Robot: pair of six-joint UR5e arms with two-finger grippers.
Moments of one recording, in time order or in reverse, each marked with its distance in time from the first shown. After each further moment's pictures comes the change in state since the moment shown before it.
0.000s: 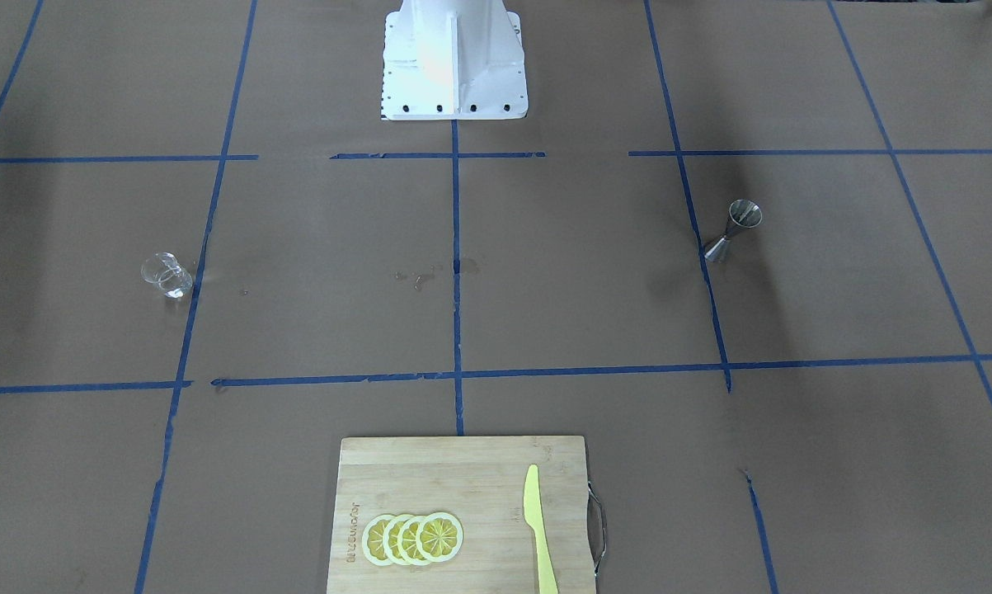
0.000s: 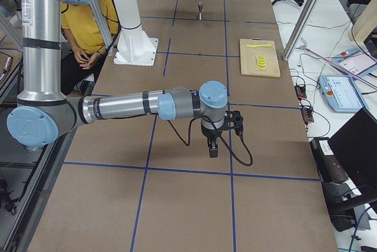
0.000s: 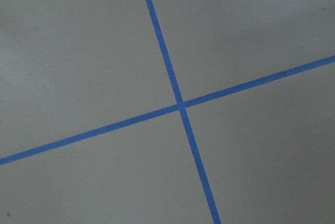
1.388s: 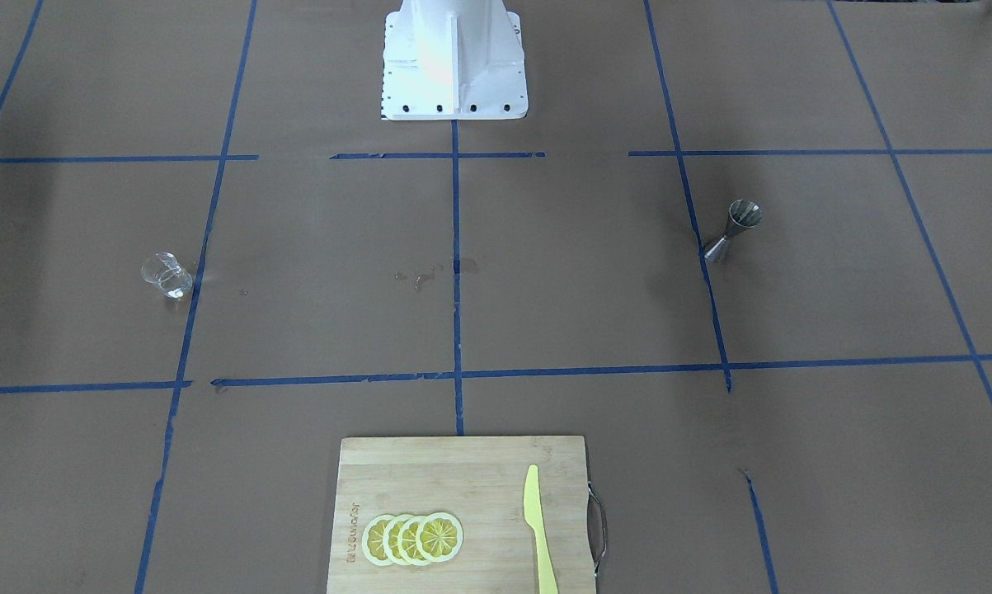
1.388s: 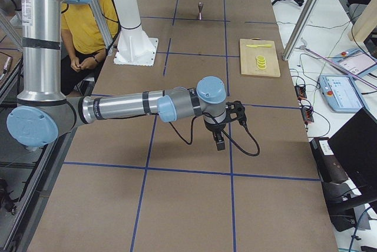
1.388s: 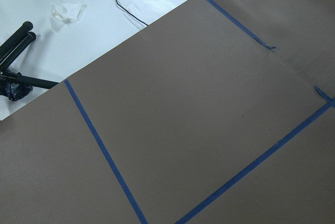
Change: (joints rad) left arm 0.055 -0.062 -0.089 -0.338 -0.020 -0.200; right arm 0.000 -0.003 -0.002 0.142 0.047 -0.005
